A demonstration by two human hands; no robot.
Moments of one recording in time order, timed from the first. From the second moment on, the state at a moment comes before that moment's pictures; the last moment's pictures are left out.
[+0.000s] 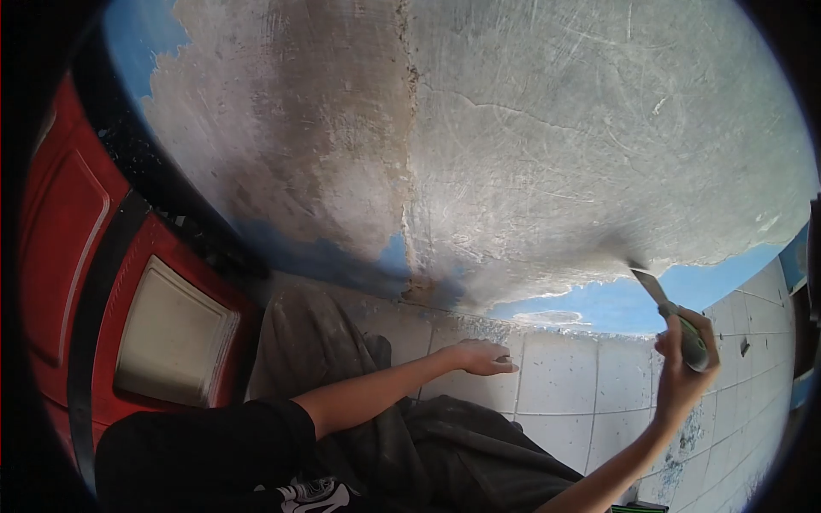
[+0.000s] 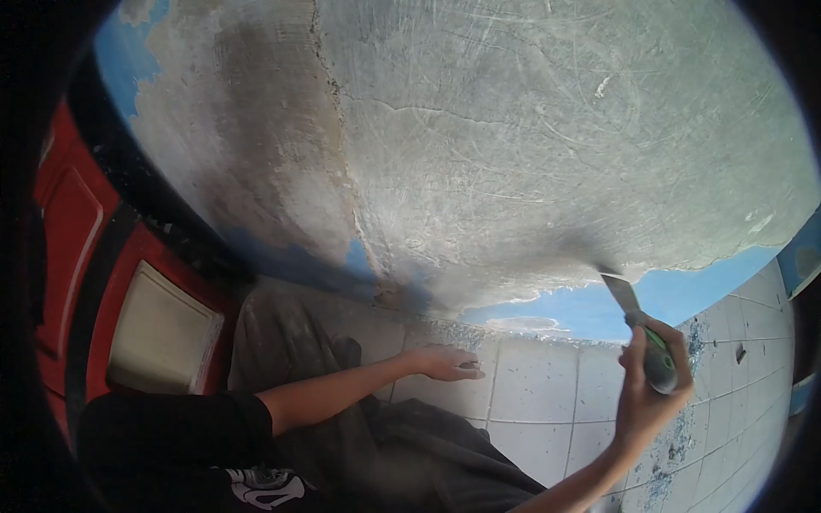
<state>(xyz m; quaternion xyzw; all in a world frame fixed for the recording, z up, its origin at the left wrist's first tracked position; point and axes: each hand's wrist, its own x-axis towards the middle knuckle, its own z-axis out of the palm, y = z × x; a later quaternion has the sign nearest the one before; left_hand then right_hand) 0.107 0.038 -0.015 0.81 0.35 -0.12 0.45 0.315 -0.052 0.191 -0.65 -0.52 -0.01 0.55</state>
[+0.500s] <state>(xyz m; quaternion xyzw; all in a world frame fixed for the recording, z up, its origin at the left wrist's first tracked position) 0.108 0.037 -0.018 0.82 0.33 -0.12 0.45 0.311 -0.032 0.147 -0.69 -0.57 0.00 0.45</state>
